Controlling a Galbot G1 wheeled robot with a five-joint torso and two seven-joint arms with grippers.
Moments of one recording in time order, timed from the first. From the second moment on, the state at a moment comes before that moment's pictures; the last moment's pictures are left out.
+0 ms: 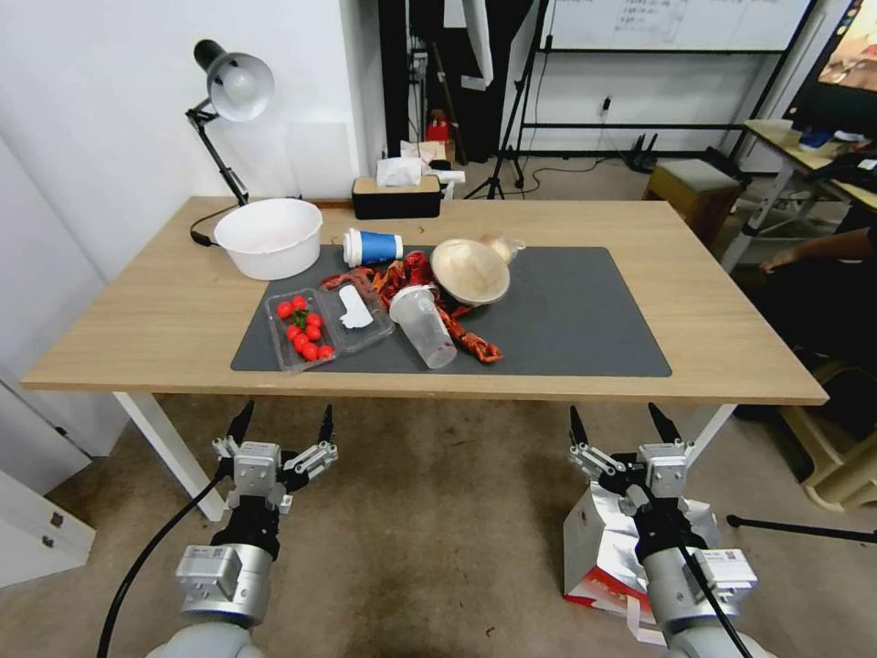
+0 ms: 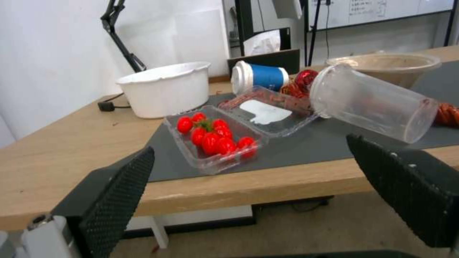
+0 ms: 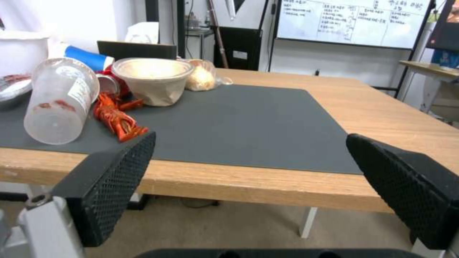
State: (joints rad) left arm 1.80 -1.50 -0.55 -2.30 0.00 0.00 0.00; right arm -1.80 1.50 0.55 2.30 0.00 0.00 0.00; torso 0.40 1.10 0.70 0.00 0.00
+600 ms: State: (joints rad) left arm 1.71 -1.59 -0.49 -2.30 -0.14 0.08 0.01; right arm -1.74 1.50 0.67 2.43 0.16 -0.21 -0.03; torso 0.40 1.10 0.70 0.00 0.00
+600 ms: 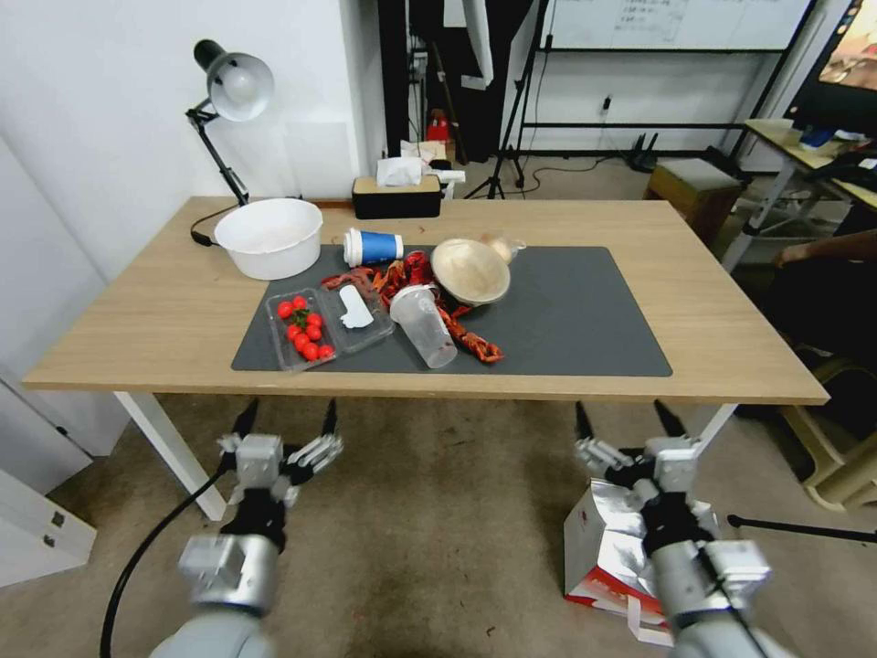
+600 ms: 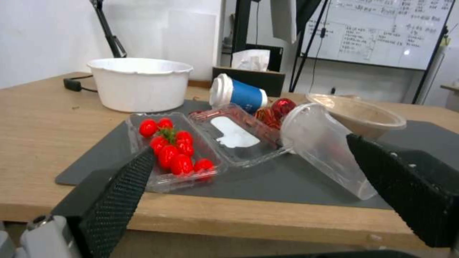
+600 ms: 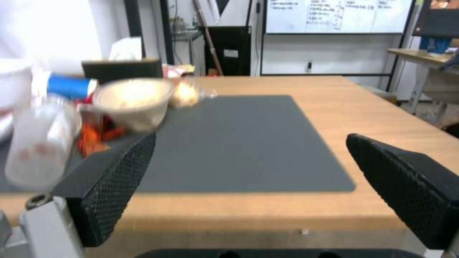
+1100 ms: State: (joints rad) left arm 1.71 -1.57 -0.52 -2.26 -0.13 0.02 0.03; right arm -1.73 1.49 0.66 2.41 0.20 -0.17 -0.05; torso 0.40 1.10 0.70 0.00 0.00
